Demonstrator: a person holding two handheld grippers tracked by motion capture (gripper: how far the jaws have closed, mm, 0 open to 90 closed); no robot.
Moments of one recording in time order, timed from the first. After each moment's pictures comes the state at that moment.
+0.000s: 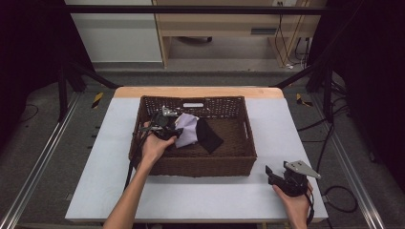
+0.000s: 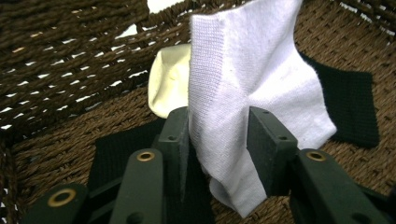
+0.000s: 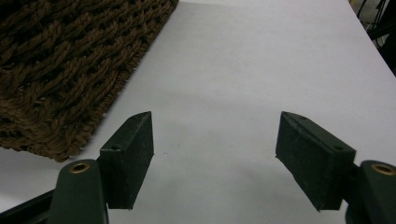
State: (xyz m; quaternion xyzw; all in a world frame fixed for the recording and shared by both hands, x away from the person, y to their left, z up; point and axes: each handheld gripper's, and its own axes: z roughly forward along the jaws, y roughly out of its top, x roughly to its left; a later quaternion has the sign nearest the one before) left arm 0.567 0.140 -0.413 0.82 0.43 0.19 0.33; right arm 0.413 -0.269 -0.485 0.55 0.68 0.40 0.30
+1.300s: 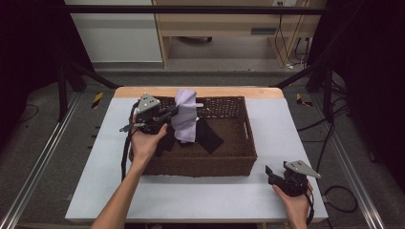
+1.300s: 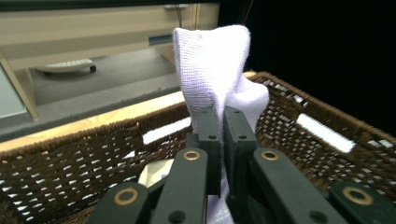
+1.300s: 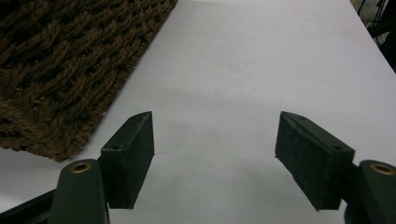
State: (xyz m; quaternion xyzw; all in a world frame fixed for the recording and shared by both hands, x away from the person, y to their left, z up) left arm 0.517 0.158 -0.329 0.72 0.38 0.24 0.54; right arm 0.413 -0.269 -0.485 0.55 0.67 0.40 0.29
